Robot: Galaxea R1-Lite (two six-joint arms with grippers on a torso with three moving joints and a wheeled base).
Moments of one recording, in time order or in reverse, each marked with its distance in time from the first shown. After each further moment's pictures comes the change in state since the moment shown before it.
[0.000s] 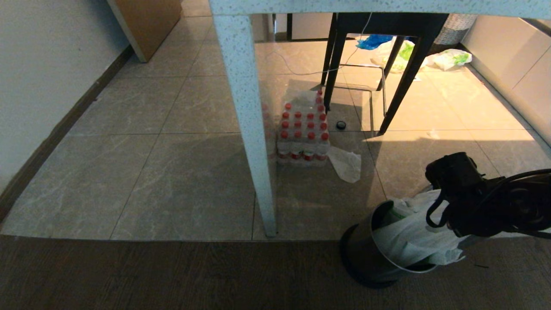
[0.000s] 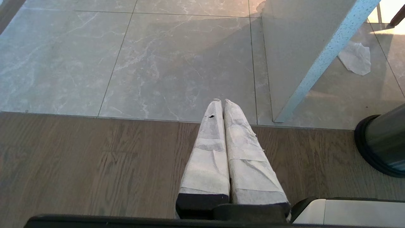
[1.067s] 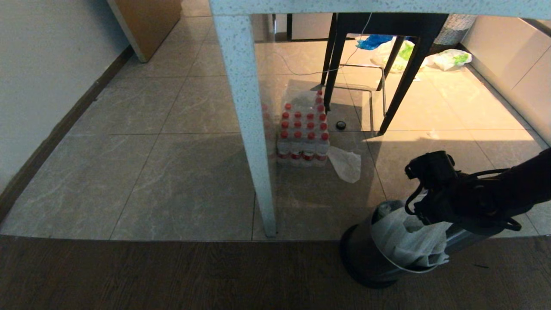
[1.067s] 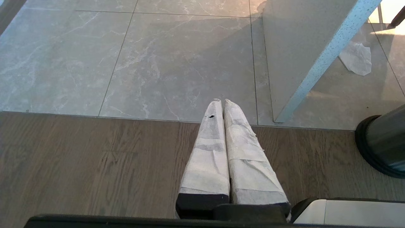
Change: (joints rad) left arm 0.000 0.000 0.000 0.000 0.000 0.000; right arm -0.040 0.184 -0.101 -0.171 0.204 0.007
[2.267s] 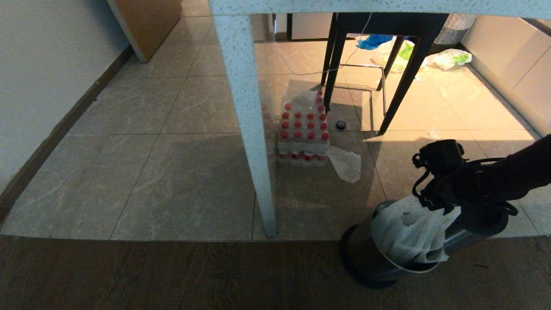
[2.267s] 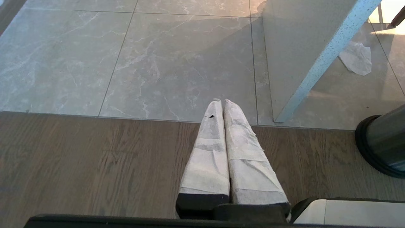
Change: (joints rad) left arm 0.000 0.000 0.000 0.000 0.000 0.000; right arm -0.112 0.073 -0.138 -0.002 0.047 -0.092
